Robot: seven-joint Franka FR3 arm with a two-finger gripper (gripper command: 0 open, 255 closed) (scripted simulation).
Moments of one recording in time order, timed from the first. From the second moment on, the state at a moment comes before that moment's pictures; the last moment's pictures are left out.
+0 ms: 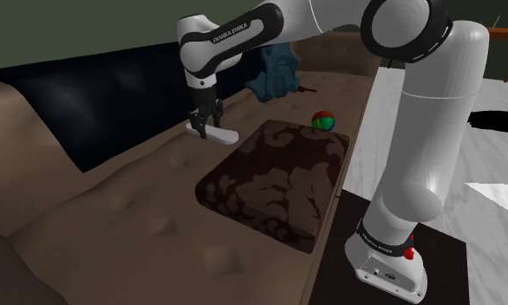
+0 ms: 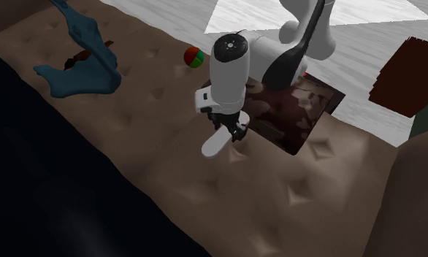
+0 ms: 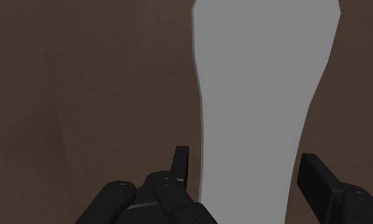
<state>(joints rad) 0.04 0.18 0.12 -1.81 -0.04 1.93 0.06</state>
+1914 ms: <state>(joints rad) -0.14 0.05 -0.03 -1.78 -0.03 1.78 -0.28</state>
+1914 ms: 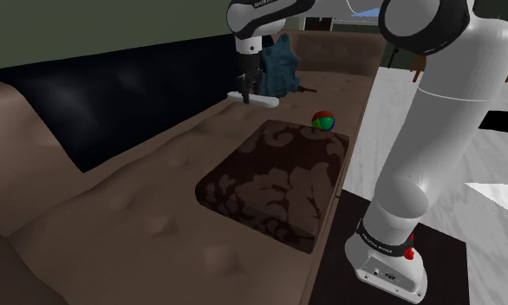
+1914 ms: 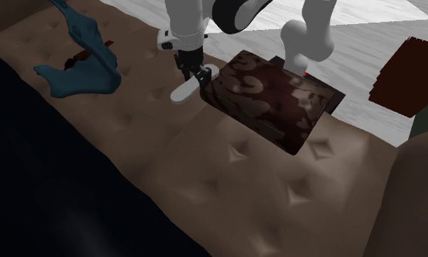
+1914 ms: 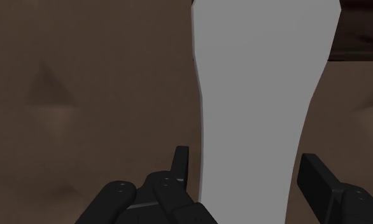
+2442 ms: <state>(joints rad) -0.24 0.08 -0.12 -1.75 -0.03 1.79 -0.47</state>
